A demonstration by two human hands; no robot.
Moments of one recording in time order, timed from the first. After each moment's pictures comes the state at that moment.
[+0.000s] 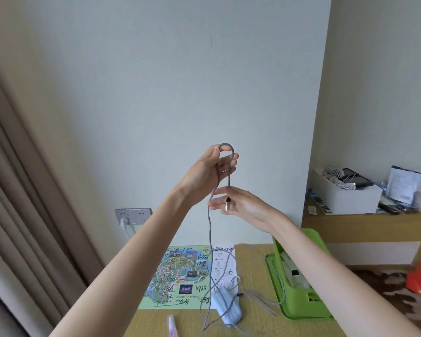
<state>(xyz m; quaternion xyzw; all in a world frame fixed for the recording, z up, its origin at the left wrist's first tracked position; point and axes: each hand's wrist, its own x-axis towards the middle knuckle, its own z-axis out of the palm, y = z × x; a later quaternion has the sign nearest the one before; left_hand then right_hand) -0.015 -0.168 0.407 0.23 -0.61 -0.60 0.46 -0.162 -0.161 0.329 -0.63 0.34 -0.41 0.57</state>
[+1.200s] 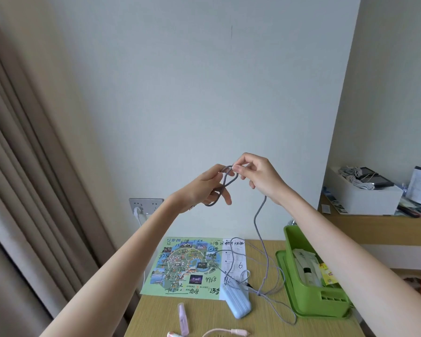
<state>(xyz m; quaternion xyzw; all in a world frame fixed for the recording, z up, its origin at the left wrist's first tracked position) 0.043 -0.163 0.375 0.41 -0.75 -0.44 0.30 -0.149 -0.173 0.372 -0.71 0.41 -0.49 0.31</state>
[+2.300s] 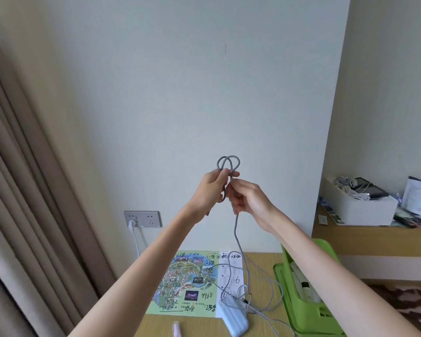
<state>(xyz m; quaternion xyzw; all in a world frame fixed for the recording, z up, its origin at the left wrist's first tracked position) -0.003 -0.160 0.389 0.42 -0.67 -0.39 0.46 -0.140 -0.167 0.355 -0.62 0.36 -0.49 0.51</state>
